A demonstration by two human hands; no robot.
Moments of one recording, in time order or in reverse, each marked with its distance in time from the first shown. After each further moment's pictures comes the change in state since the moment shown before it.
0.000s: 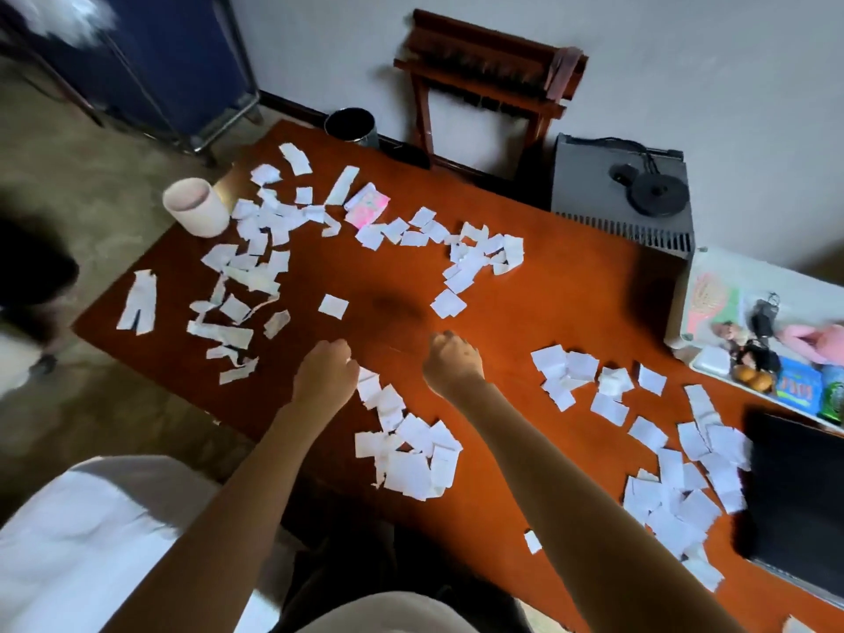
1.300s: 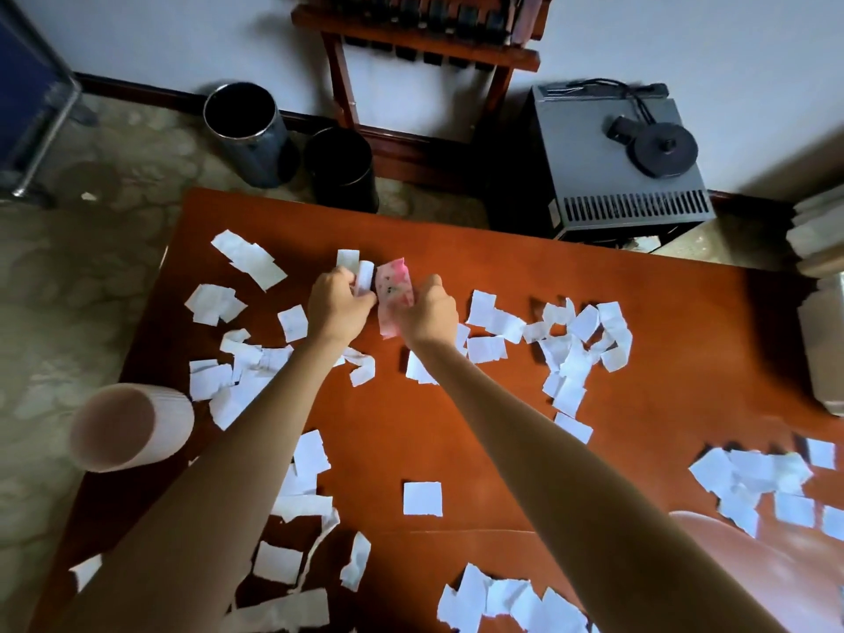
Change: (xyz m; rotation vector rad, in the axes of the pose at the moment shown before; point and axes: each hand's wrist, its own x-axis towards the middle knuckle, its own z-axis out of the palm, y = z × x) left_hand 0.399 0.010 -0.063 -0.298 -0.143 0.174; right_hand 0.341 -0.141 -0.049 0.673 0.421 0.481
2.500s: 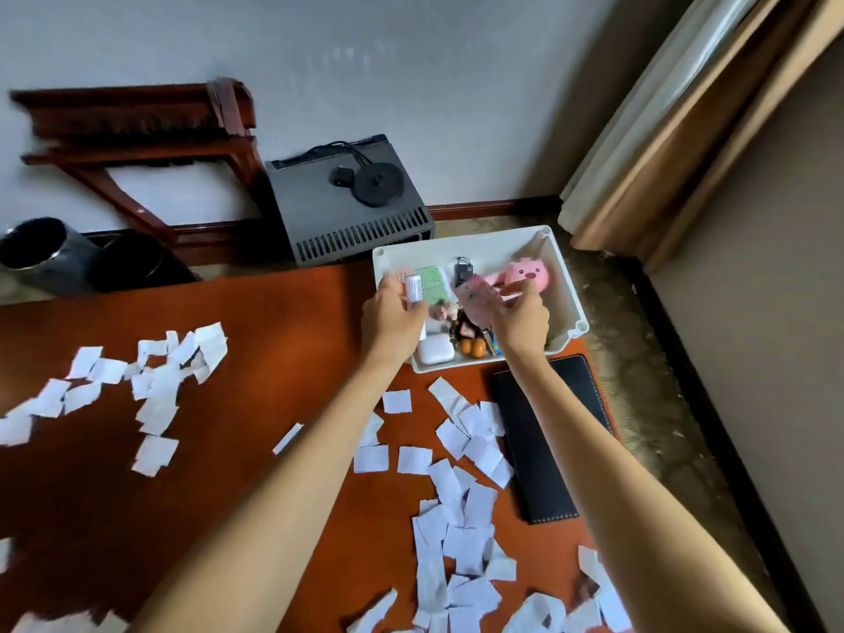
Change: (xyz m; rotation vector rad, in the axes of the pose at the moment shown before) left_hand -0.309 0.423 0.341 -0.149 -0.176 0.256; right_hand -0.031 0.389 -0.533 0.299 0.531 0.037
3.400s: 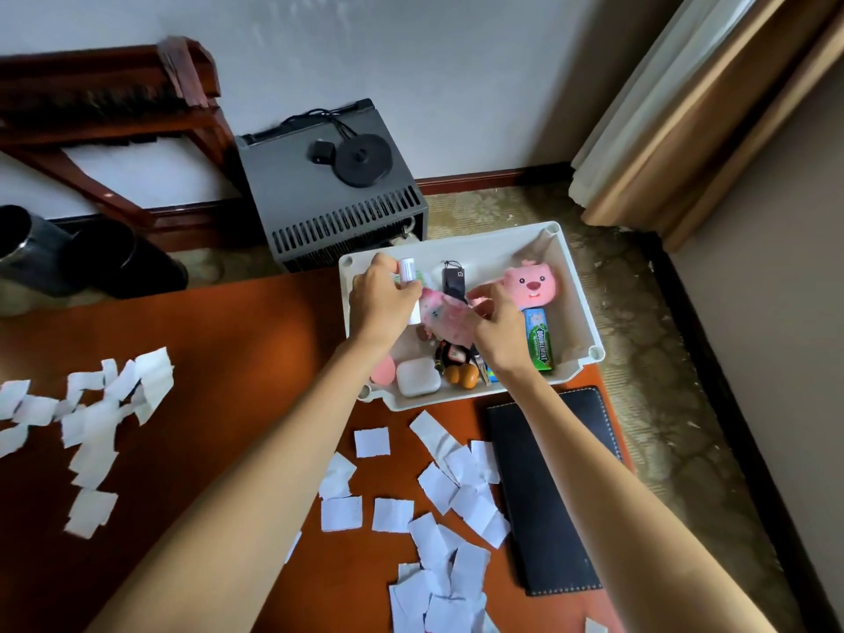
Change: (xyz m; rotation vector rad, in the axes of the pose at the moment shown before) left_hand 0.095 0.007 0.052 0.141 0.006 0.003; right_hand 0.076 0.047 0.040 0.083 -0.239 -0.022
